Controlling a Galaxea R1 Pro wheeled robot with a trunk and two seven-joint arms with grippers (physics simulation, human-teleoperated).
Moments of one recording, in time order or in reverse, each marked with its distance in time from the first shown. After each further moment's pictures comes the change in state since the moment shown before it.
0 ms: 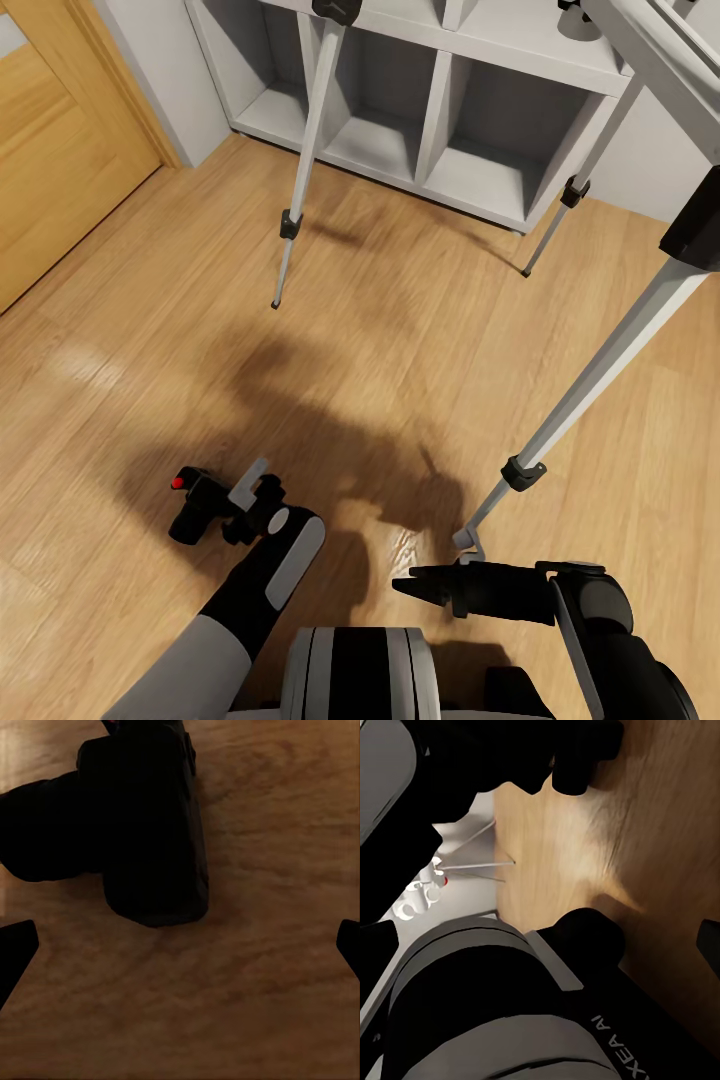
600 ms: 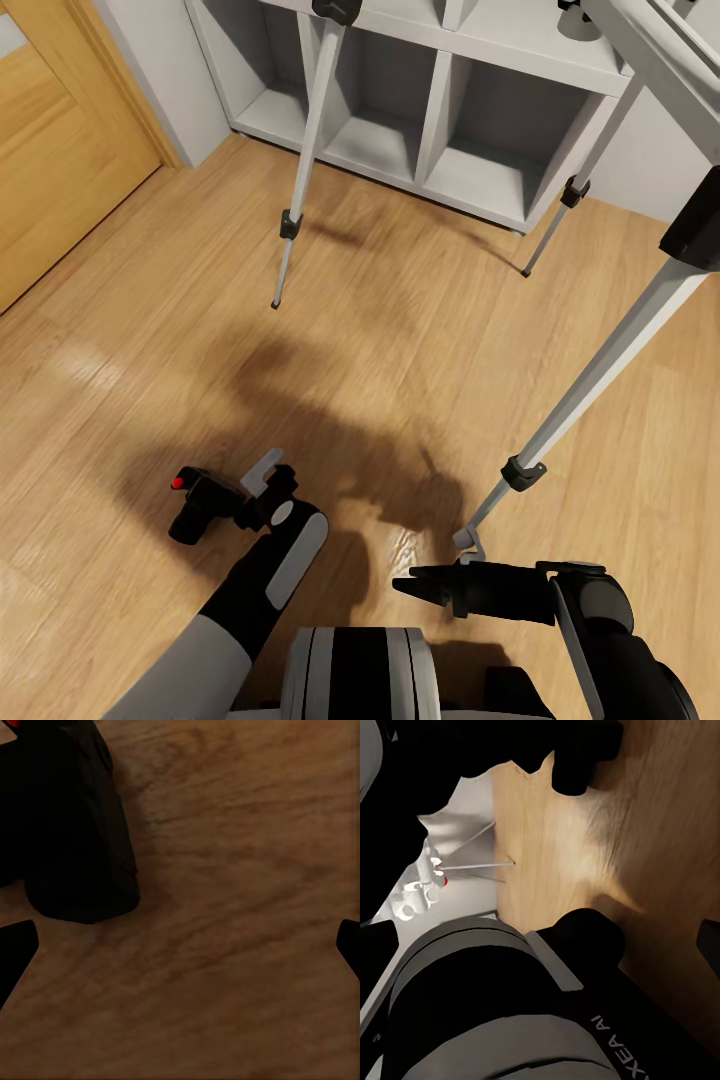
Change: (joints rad) left arm 0.002 0.000 -0.025 -0.064 -0.003 0.135 -0.077; right arm 0.000 0.000 -0.002 0.000 0.000 0.000 0.000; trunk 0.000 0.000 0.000
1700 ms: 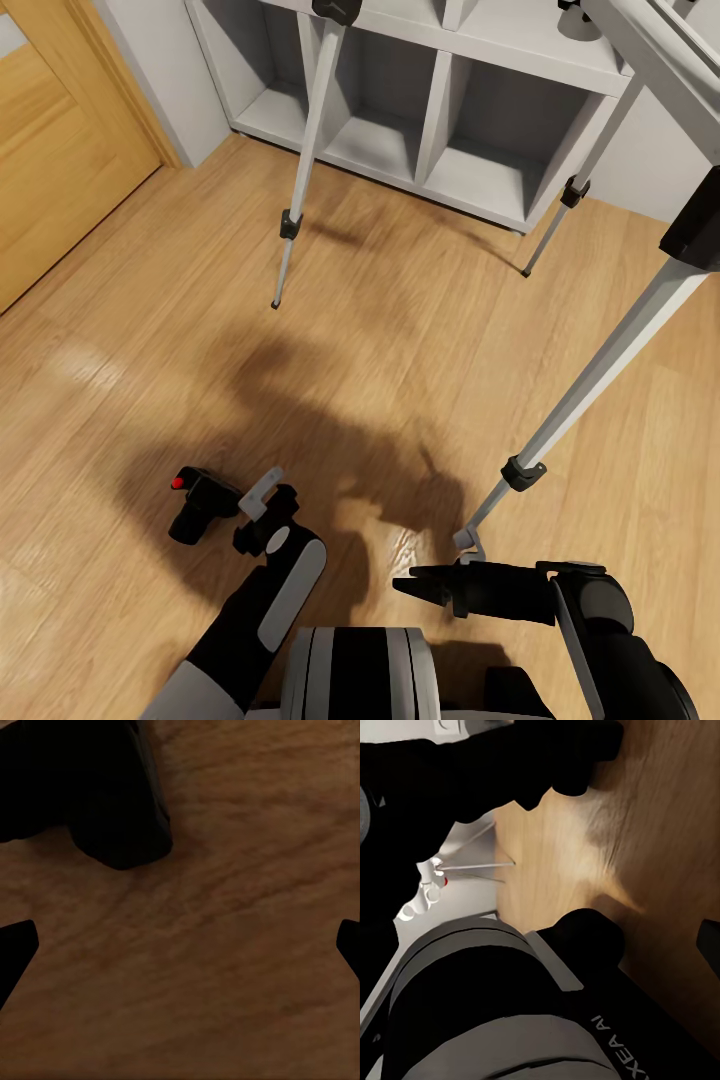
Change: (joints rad) left arm 0.121 0.000 0.001 -0.127 0.002 0.036 -0.001; right arm 0.000 0.000 0.000 0.000 0.000 0.000 0.001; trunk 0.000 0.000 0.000
